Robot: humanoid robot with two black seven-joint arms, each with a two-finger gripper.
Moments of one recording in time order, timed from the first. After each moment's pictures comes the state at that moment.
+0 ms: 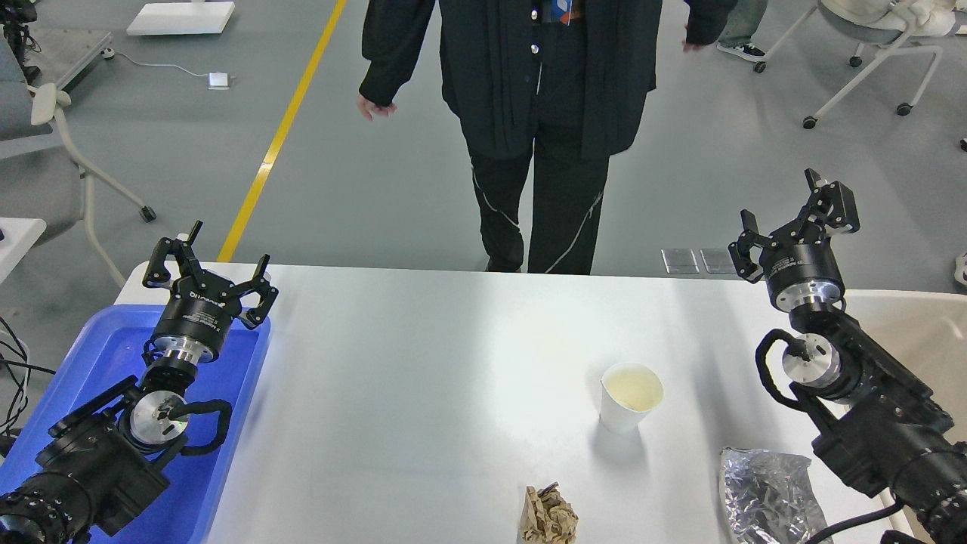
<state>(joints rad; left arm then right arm) -0.58 0.33 -0.75 -0.45 -0.16 -0.64 -0.52 0.63 -0.24 1.03 0.67 -0.25 0.02 0.50</state>
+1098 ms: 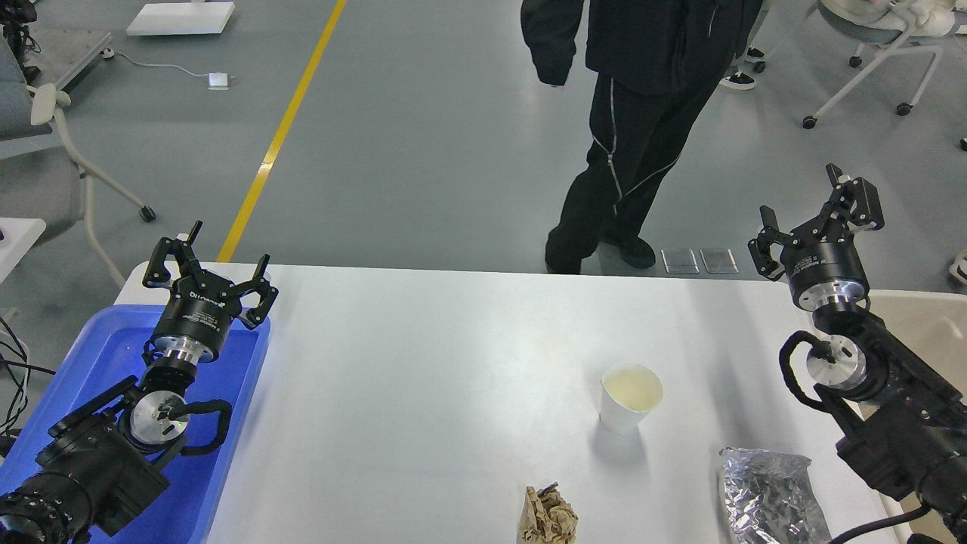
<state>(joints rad) -0.58 0.33 -0.75 -0.45 -0.16 -0.64 -0.52 0.62 -0.30 1.04 0.68 -0.25 0.06 0.50</state>
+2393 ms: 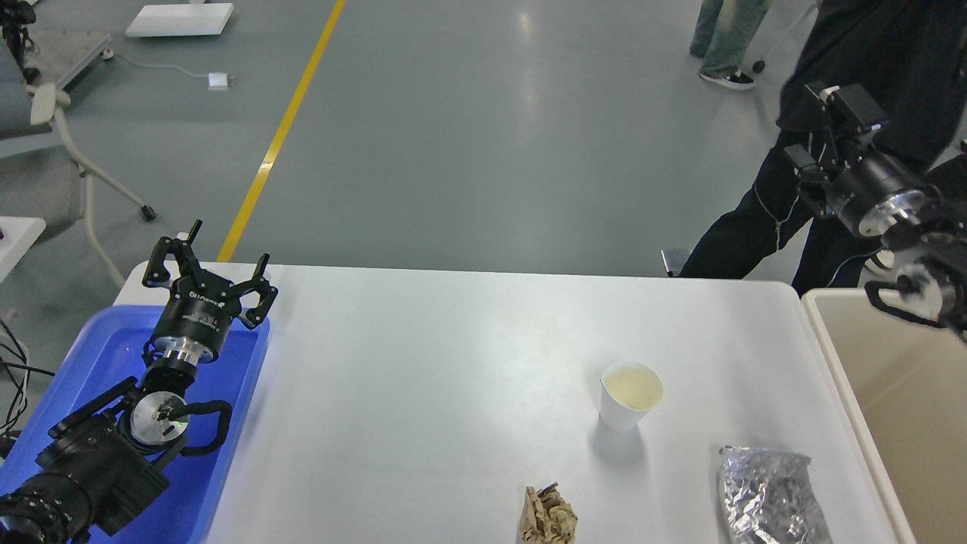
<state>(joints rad) -0.58 0.33 -0.75 -0.45 -0.16 -0.64 -0.52 1.05 -0.64 0.20 0.71 -0.30 0.03 0.50</state>
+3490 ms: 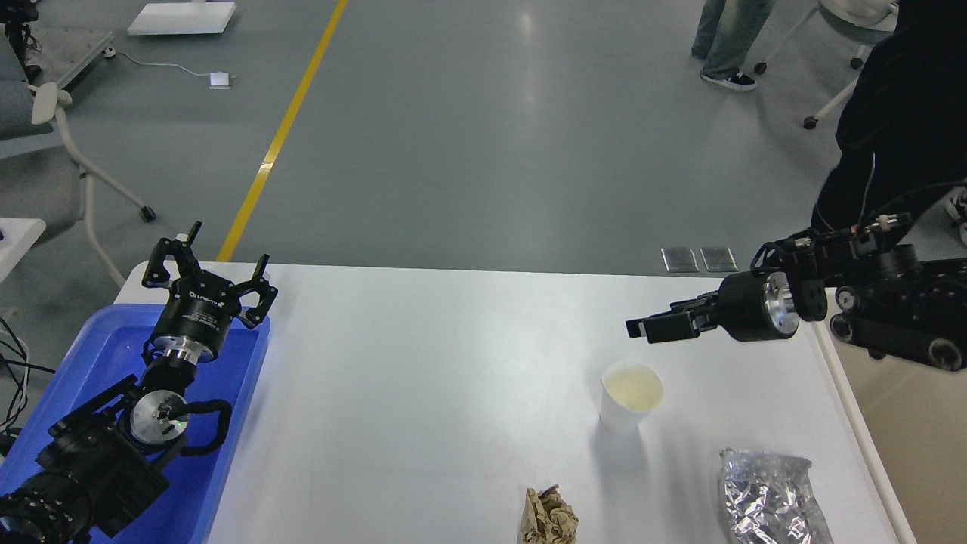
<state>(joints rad) -0.58 0.33 -0.75 -0.45 -0.16 -0.64 -0.52 1.38 -0.57 -0.58 1.06 -1.11 0.07 0.49</state>
